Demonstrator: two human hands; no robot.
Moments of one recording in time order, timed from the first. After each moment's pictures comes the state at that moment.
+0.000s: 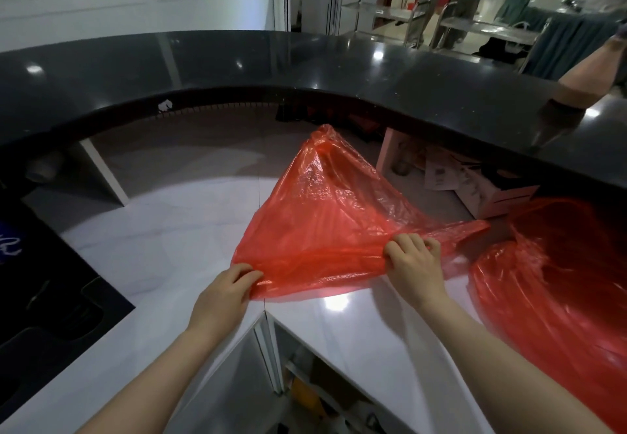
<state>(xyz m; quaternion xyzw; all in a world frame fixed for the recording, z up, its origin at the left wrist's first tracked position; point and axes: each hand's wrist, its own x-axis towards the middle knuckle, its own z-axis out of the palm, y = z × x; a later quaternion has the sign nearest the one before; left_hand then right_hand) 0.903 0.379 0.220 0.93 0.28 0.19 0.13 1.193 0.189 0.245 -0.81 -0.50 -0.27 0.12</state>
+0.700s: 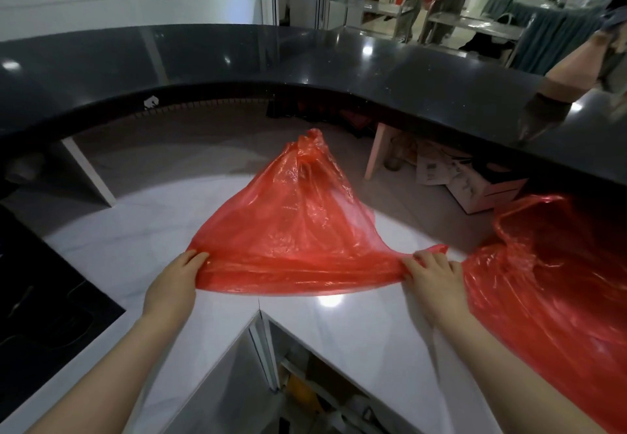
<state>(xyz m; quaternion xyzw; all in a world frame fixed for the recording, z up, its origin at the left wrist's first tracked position) 0.874 0.436 0.214 0.86 0.46 0.12 0.17 1.203 0.140 0.234 -0.91 -0.41 -0.08 0.00</state>
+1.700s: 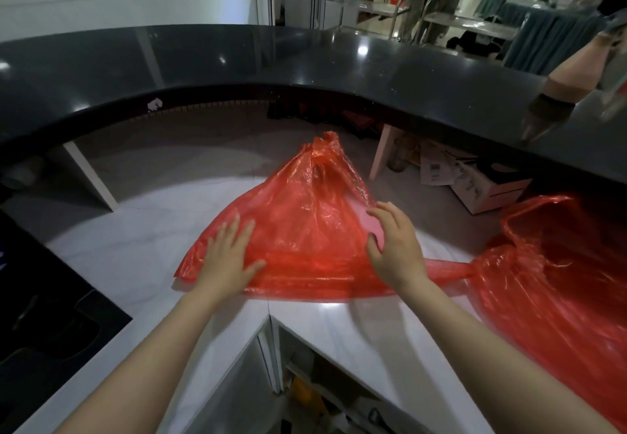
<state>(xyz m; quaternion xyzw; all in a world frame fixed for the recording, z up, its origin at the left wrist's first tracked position) 0.940 0.431 0.244 0.91 0.35 0.09 0.19 1.155 0.225 0.286 -0.82 -0.46 -0.08 0.33</state>
